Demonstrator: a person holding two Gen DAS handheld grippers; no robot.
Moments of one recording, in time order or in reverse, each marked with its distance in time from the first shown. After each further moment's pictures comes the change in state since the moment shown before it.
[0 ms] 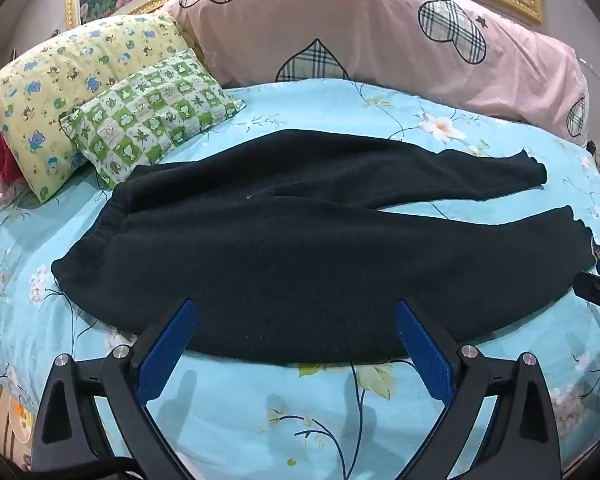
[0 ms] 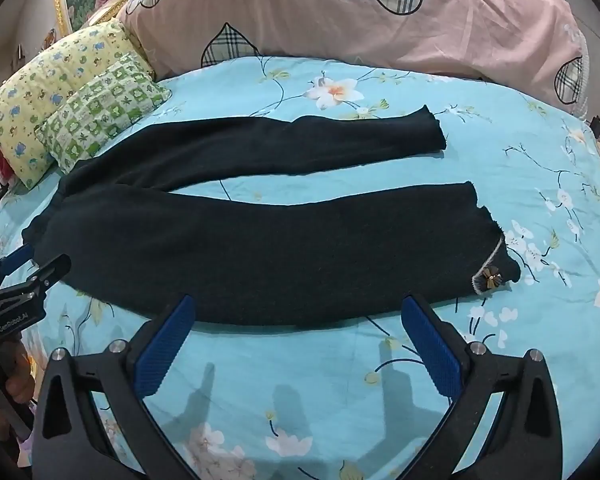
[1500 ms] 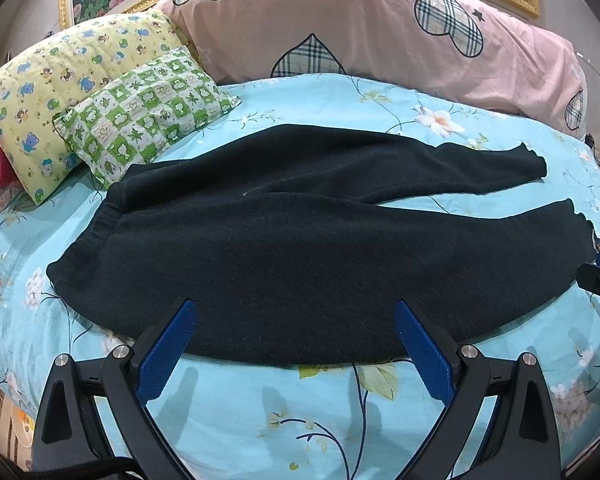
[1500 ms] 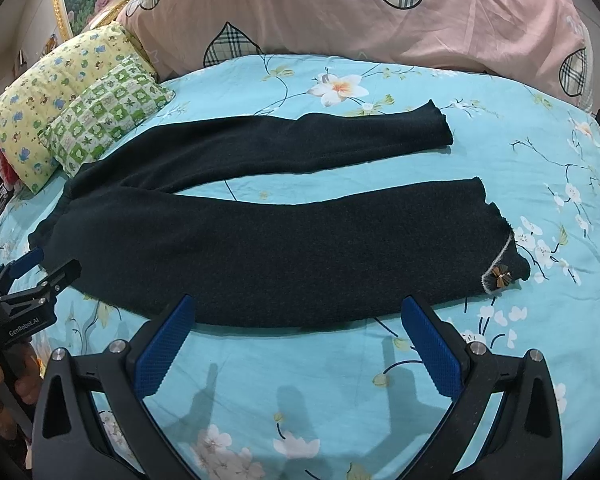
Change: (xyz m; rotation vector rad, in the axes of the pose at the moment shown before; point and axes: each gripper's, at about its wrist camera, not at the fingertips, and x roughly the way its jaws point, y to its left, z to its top) left arm 0.007 0.001 -0.002 0.019 0.014 -0.013; right arm 0.000 0.012 -0.001 0.018 0.003 0.001
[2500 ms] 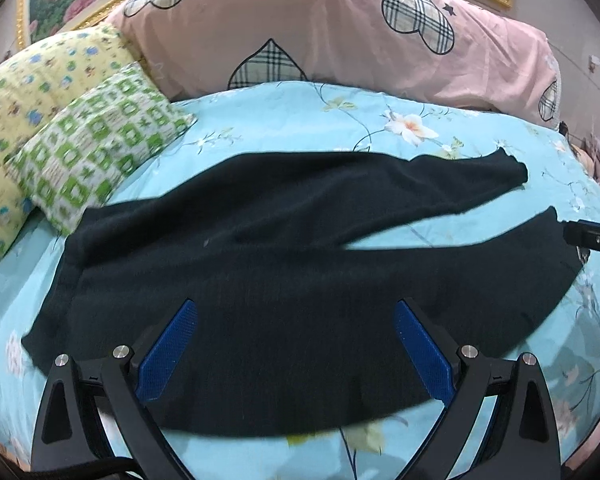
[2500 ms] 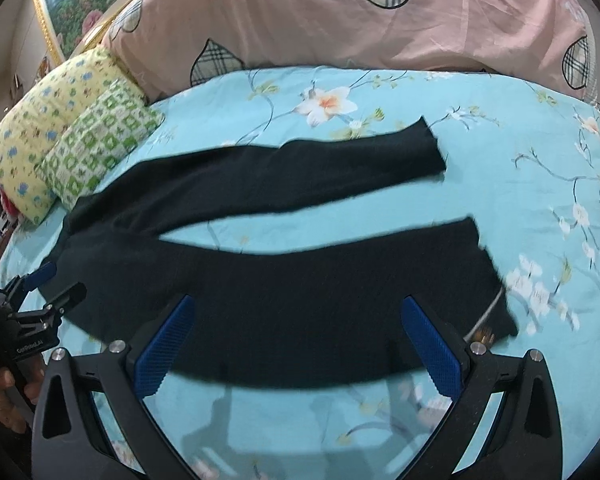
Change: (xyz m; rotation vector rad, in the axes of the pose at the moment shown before) left arm 0.027 -0.004 0.056 0.094 0.014 -0.124; right arm 0.007 -0.032 0.048 0.067 0.001 0.038
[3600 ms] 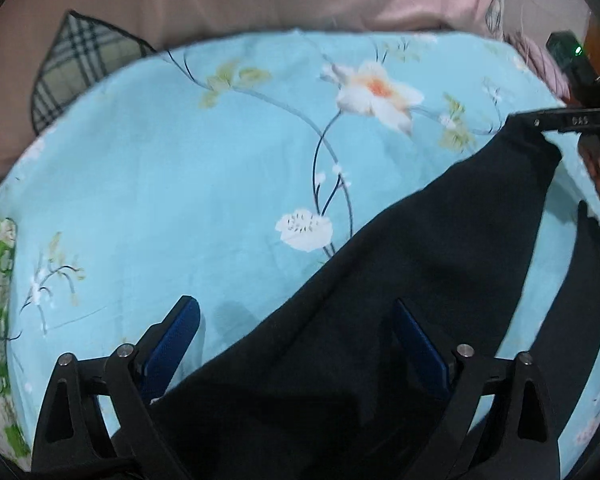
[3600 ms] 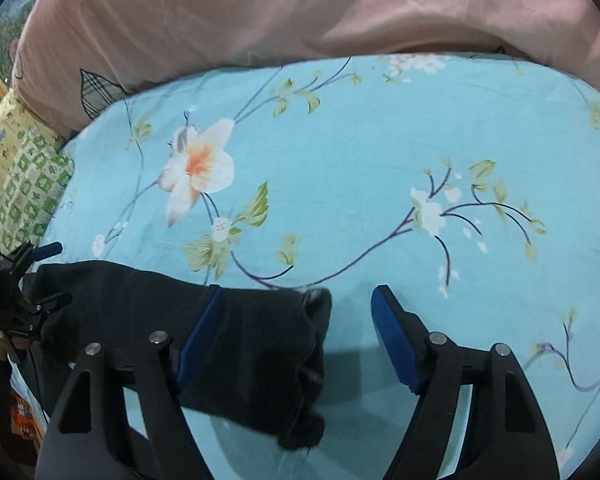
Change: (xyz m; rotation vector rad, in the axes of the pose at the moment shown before) left arm 0.227 -0.025 0.172 0.398 0.289 -0.324; right arm 0.145 -0.139 0.163 0.078 0.215 0.017
